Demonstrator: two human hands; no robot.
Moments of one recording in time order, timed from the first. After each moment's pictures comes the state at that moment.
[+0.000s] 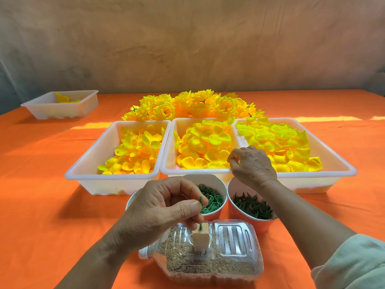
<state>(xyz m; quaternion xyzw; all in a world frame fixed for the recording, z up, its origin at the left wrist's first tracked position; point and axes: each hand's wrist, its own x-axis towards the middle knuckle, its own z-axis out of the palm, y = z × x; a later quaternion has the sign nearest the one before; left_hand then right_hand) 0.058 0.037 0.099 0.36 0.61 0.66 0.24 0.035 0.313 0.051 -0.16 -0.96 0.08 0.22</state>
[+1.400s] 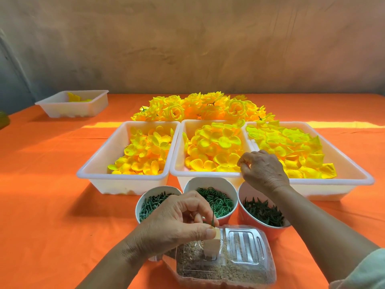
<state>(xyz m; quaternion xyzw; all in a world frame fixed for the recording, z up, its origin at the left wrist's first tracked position) 0.043 0.038 0.067 0.44 0.66 0.56 0.23 0.038 0.313 0.052 -0.16 -0.96 0.08 0.22</state>
